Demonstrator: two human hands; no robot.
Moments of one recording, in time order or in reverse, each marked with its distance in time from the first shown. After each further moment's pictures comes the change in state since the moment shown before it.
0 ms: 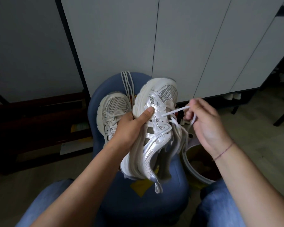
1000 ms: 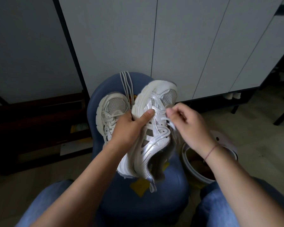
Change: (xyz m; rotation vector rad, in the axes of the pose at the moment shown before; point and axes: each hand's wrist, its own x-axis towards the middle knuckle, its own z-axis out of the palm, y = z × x) left_hand 0.001 -0.001 0.000 0.163 0.088 0.072; right_hand -0.008 0.014 0.007 -0.770 -0.134 -0.182
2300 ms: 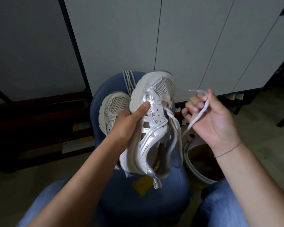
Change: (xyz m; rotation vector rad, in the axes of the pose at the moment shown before) left_hand 0.002 0.008 -0.012 -0.177 -0.065 -0.112; right_hand 0.015 -0.012 -0.024 1.352 -0.072 0.295
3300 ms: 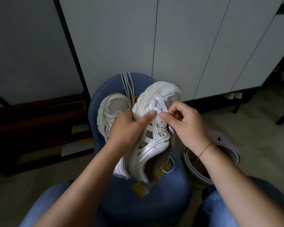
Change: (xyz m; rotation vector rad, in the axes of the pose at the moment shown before) left_hand 0.001 -0.008 -0.001 0.479 0.133 0.175; right_hand 0.000 0.037 0.002 -1.282 0.064 -0.385
